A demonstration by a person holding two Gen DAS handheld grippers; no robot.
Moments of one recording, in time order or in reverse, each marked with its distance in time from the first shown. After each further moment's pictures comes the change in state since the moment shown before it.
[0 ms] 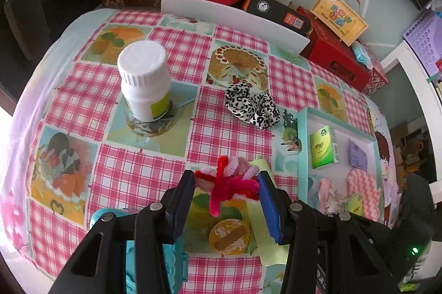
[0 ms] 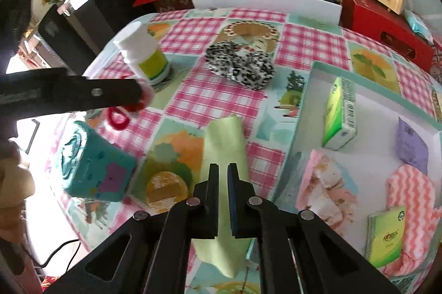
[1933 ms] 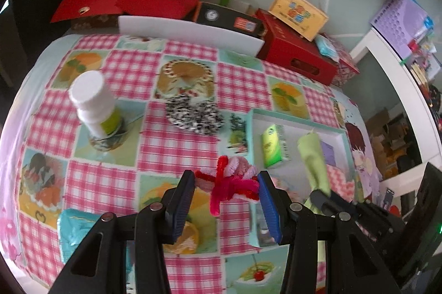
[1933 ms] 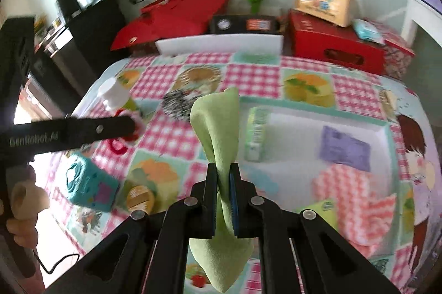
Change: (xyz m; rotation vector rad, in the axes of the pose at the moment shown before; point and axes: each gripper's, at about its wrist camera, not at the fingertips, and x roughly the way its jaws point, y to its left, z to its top) left arm -0.016 -0.069 -0.003 0.116 -0.042 -0.095; right arm -0.088 -0.056 -0.009 0.111 -0.189 -0.106
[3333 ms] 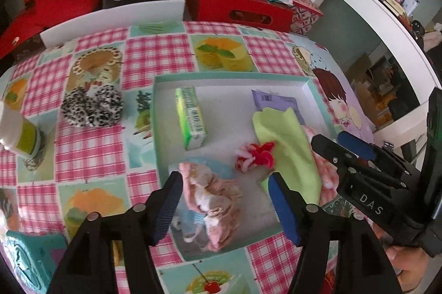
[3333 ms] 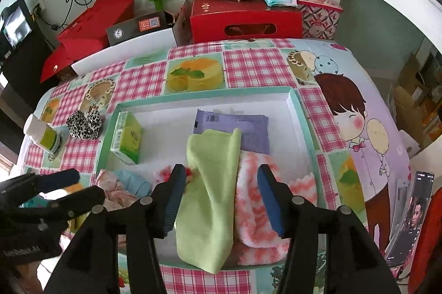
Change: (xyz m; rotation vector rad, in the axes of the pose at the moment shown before) left arm 0.068 -0.106 -0.021 0.215 0.136 -0.050; right arm -0.006 -0.118 -0.013 0.212 0.049 -0.237
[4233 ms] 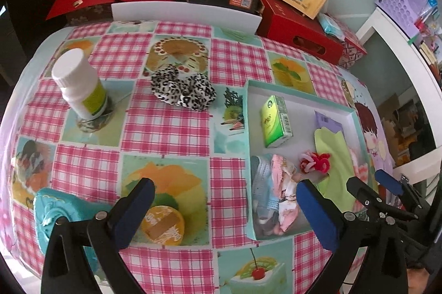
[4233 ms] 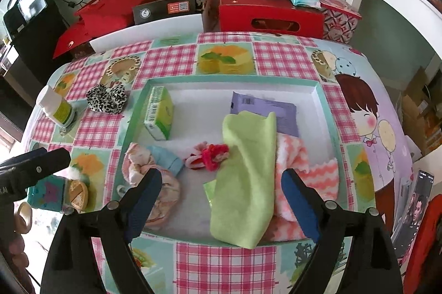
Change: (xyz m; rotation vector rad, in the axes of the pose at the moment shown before) left arm -0.043 0.082 -0.029 -0.206 -0.079 0.112; right arm -0.013 0.046 -0.018 -0.088 0.039 0.017
